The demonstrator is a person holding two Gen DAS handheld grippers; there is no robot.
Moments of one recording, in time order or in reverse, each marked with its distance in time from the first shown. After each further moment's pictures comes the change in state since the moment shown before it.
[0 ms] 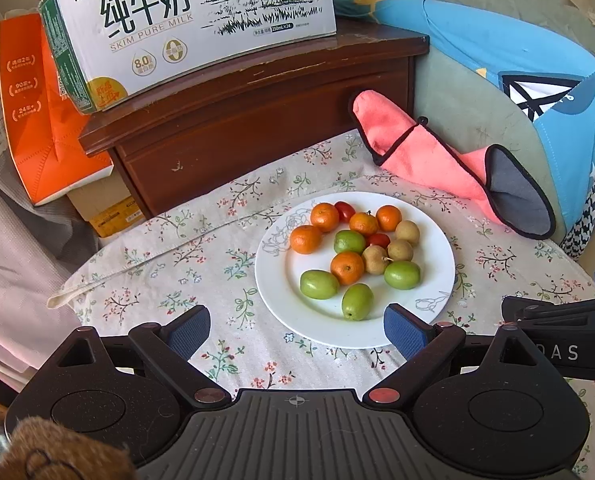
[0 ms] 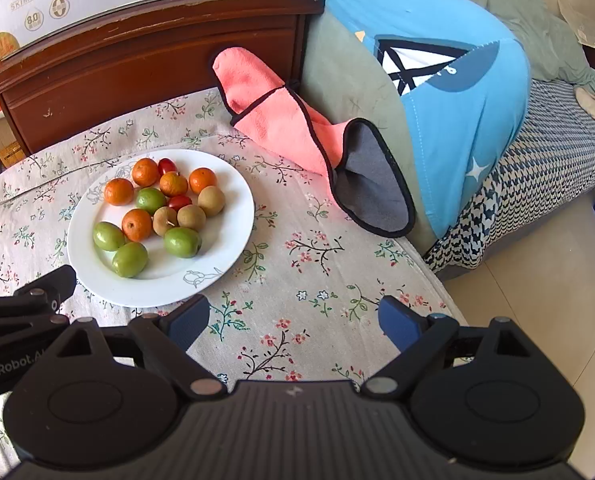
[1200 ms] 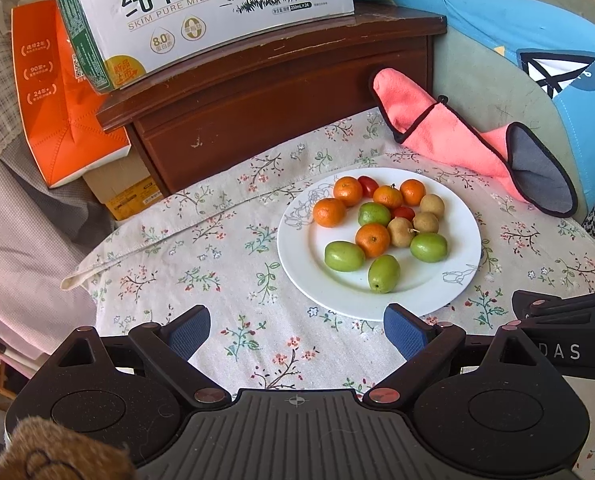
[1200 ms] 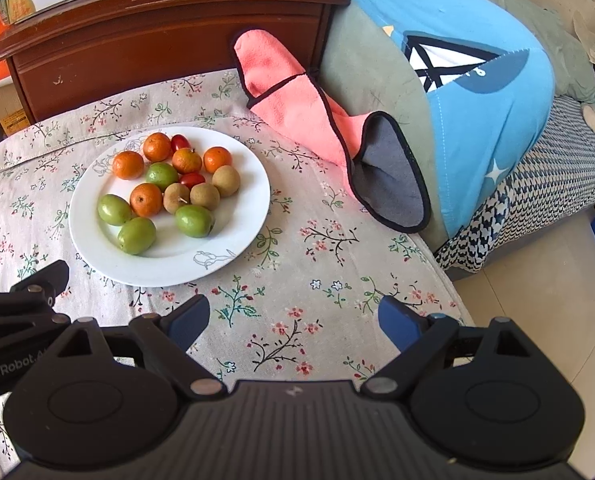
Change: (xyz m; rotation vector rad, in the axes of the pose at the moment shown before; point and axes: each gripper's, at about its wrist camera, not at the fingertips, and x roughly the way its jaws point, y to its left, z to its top) left arm 0.007 0.008 -0.021 -0.002 0.031 0.054; right arm 0.008 0.019 -0.008 -0.081 0.019 -0.022
